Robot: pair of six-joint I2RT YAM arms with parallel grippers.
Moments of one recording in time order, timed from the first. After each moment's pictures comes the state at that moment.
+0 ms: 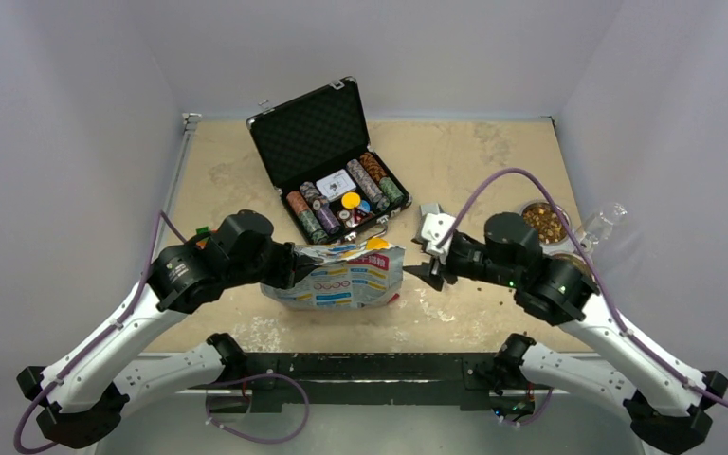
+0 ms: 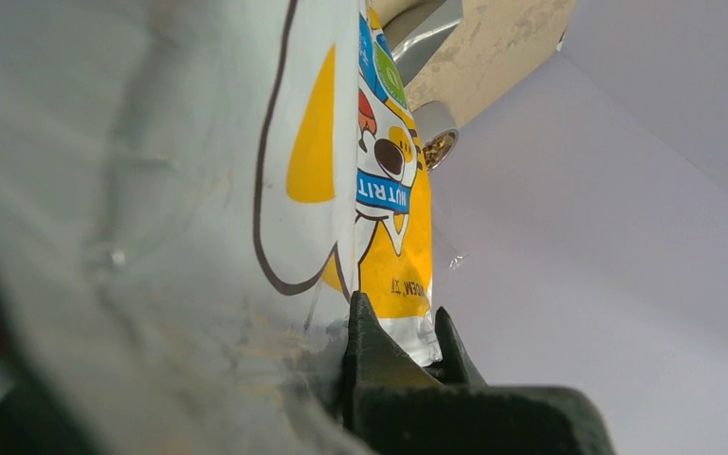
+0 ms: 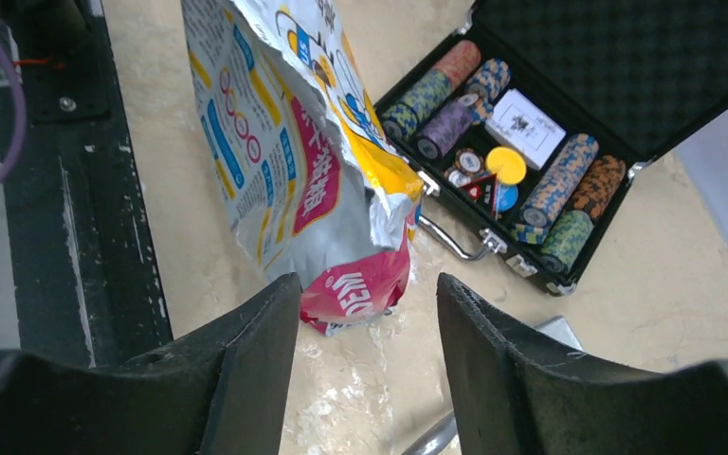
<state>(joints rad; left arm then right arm) -0.81 0.86 1.14 -1.09 -0.03 -2.07 0.85 0.82 1.01 -0.57 -0.25 -0.36</state>
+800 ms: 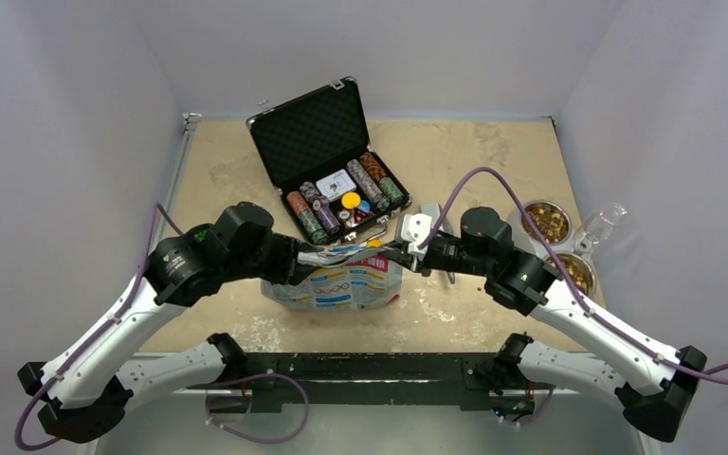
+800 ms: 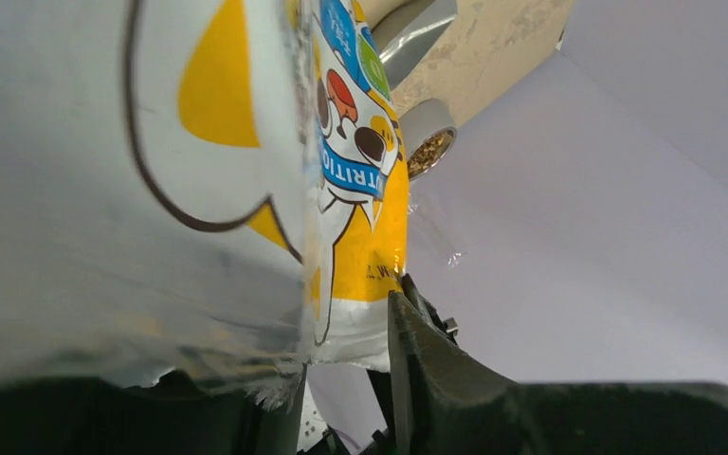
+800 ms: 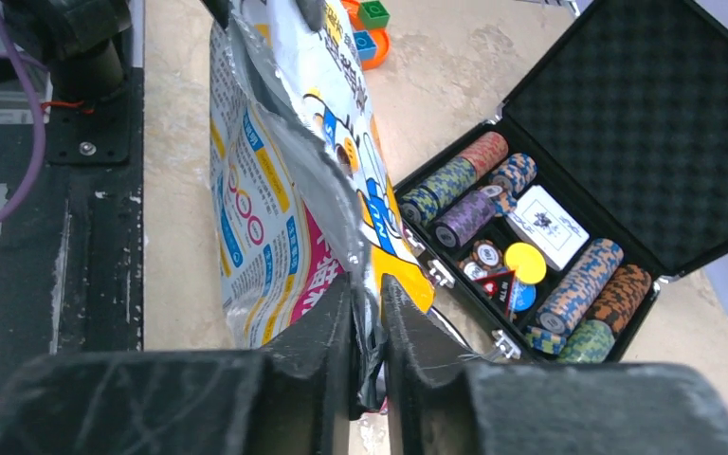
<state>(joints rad) -0.81 0.91 1.22 -1.15 -0.03 -2.06 0.85 0.89 0.88 -0.23 -0.40 -0.38</state>
